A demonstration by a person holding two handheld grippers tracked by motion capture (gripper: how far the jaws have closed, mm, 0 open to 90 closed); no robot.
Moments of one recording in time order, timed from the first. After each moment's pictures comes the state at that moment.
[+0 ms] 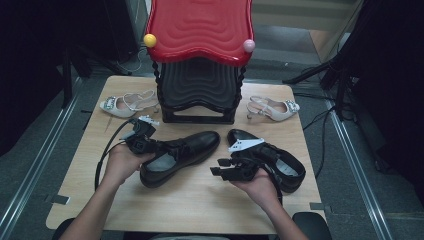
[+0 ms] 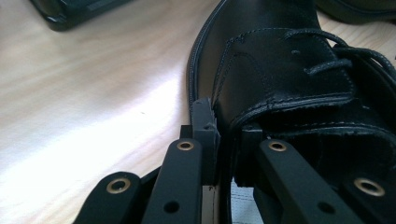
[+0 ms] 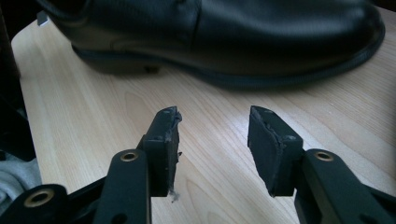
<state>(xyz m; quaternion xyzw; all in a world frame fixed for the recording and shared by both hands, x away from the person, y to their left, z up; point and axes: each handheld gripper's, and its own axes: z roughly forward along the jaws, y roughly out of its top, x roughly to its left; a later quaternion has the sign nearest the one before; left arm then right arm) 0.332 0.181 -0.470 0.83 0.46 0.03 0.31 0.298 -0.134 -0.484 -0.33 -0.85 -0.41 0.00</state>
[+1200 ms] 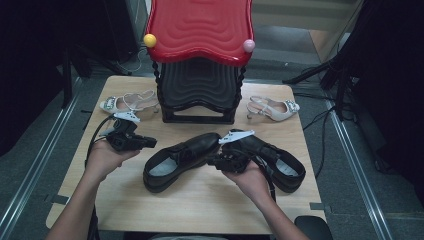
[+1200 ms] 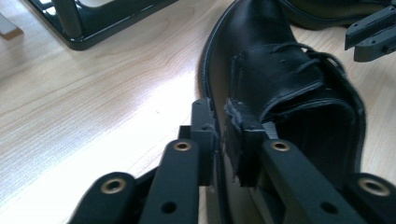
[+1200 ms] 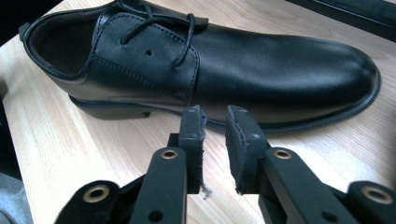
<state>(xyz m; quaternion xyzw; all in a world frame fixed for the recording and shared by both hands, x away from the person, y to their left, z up) 0.334 0.235 -0.458 0.83 0.41 0.02 0.37 0.311 -0.107 -0.472 -0.35 -0.85 -0.39 -0.01</state>
